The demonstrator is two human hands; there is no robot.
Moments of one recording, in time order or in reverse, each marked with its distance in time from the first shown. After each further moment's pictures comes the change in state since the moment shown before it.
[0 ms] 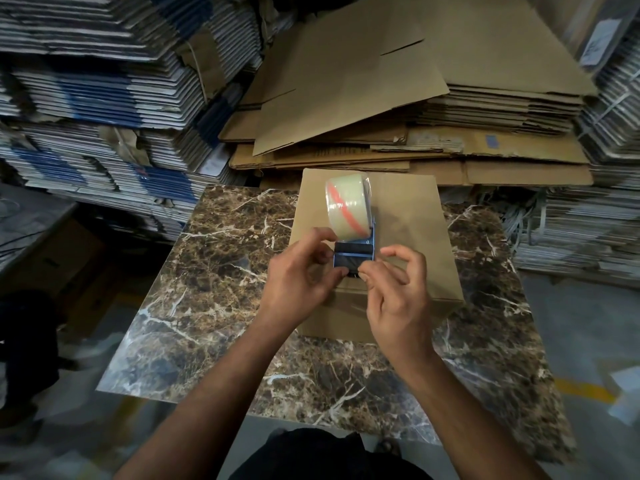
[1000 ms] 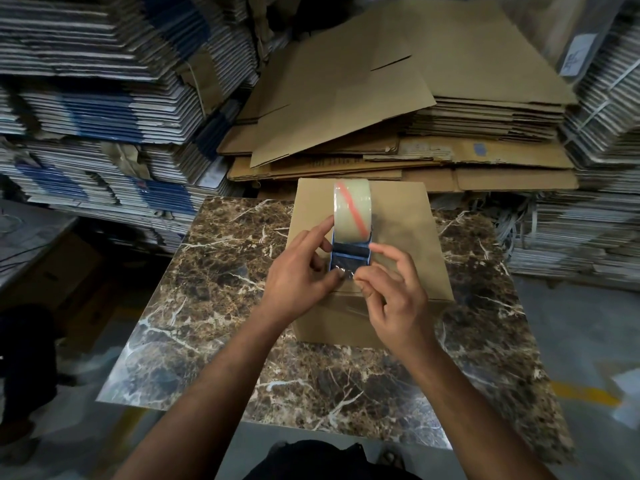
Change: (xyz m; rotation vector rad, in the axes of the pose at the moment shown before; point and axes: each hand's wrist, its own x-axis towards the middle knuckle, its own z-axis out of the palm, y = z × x) left_hand 0.014 0.005 -0.002 0.096 -0.151 -0.019; right_hand 0.001 0.014 -0.012 0.067 -0.072 -0.055
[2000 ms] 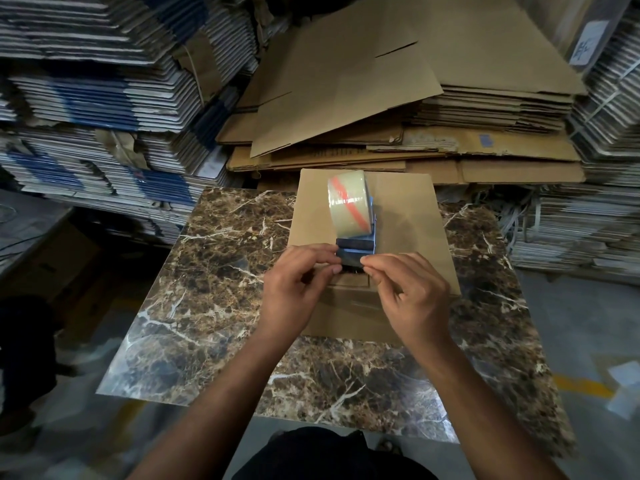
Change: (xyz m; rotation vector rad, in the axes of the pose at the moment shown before) left_hand -0.031 -0.005 0.008 -0.208 0.261 0.131; right_hand 0.008 0.002 -0.007 -0.124 0.080 -0.054
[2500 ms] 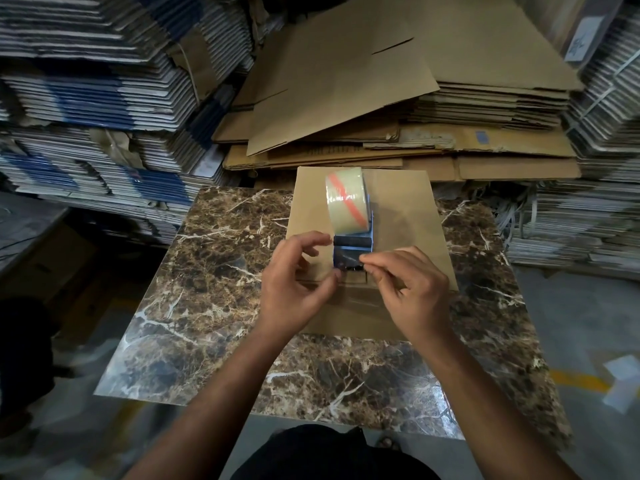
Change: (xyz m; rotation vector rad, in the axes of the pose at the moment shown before) left_hand -0.001 -0.003 0.001 -0.043 -0.001 -0.007; right_hand 0.001 0.008 -0.002 0.069 -0.043 0.010
